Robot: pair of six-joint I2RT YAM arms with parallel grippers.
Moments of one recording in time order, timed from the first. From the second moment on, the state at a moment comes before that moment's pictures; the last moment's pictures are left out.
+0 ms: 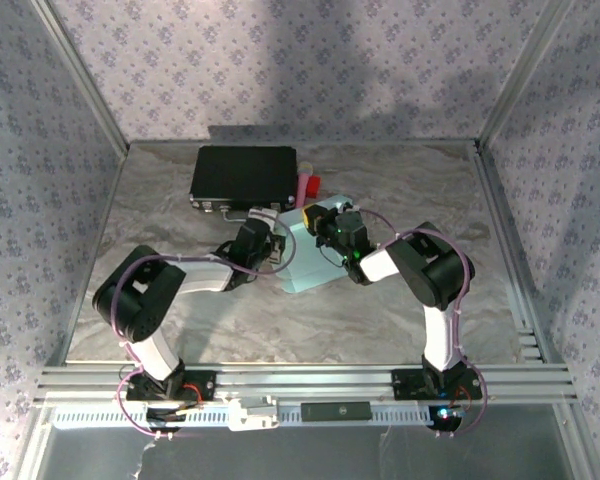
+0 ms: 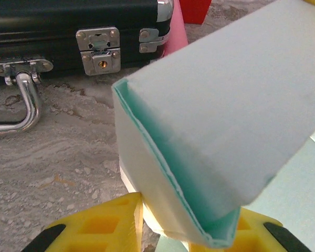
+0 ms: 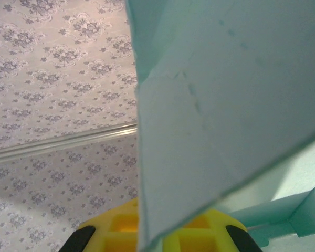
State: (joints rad) left arm -0.65 1.68 0.72 0.36 -0.14 -0.33; right arm 0.59 1.98 0.81 1.03 -0.09 1.69
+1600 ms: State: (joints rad) left arm -0.61 1.54 0.56 0.41 0.12 -0.02; right arm 0.59 1.97 0.82 1.01 -0.15 1.69
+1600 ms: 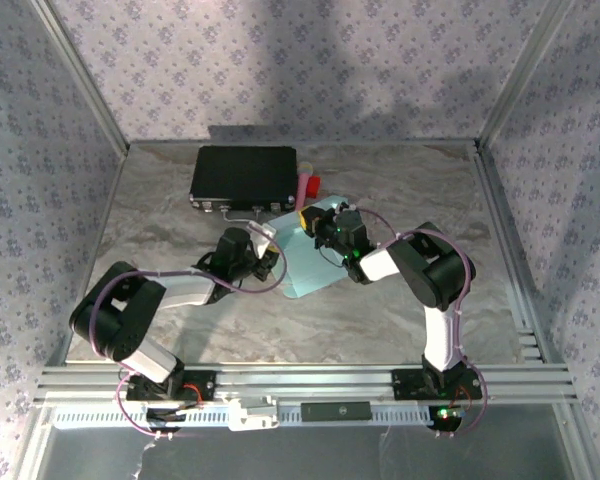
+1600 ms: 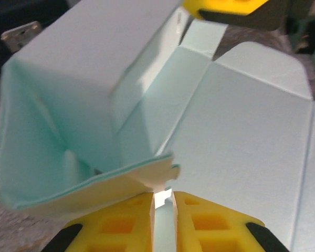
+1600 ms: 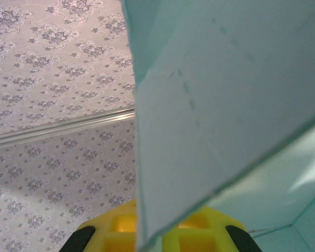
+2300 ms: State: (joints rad) left arm -0.65 1.21 0.54 0.25 0.03 -0.11; right arm 0.59 1.97 0.82 0.99 -0.15 1.69
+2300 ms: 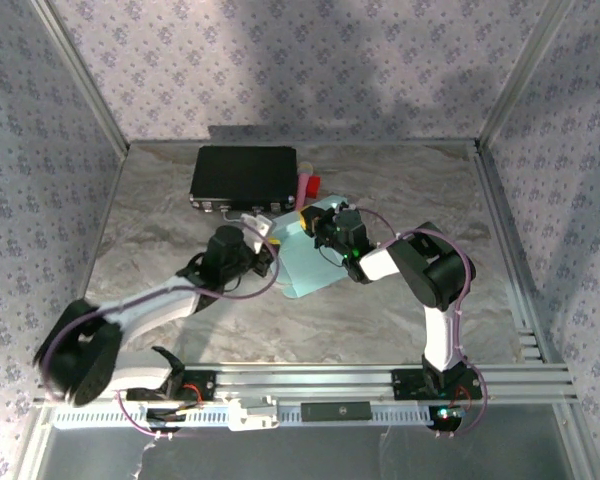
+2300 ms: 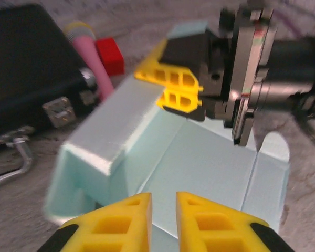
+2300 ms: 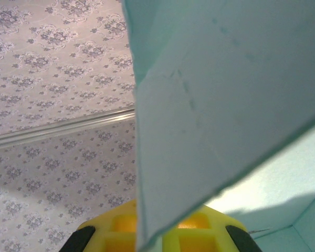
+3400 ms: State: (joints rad) left arm -0.56 1.51 0.63 0.29 0.19 -0.12; right arm 0.59 1.97 0.83 0.98 -0.17 1.69
